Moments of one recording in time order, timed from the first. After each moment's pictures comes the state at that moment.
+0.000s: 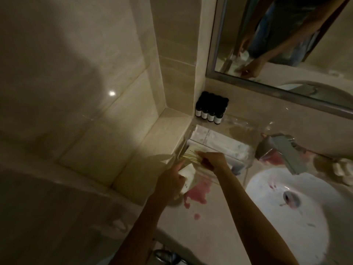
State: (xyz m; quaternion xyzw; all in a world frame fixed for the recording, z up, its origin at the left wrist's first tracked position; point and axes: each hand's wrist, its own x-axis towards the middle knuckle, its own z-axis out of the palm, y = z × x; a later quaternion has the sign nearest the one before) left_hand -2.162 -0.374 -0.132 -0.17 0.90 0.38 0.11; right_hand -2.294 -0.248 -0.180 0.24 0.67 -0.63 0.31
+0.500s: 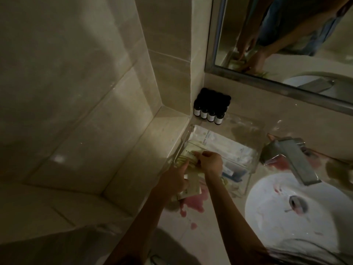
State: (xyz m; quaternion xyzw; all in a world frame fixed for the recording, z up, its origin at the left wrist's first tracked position) left_hand -2.215 -0.372 -0.165 -0.12 0.94 0.24 0.23; right_hand -2.299 -0.265 -0.206 0.18 0.82 -0.50 0.19
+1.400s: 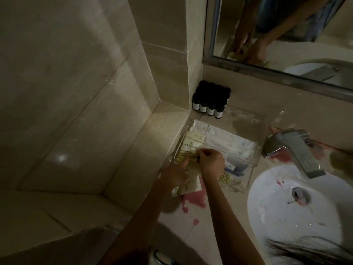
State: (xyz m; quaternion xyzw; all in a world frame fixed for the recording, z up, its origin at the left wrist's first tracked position) left_hand -2.228 -0.377 -0.183 -0.16 0.90 0.23 0.33; right_hand -2.286 -0.271 -0.213 0.20 0.86 -0.46 0.10
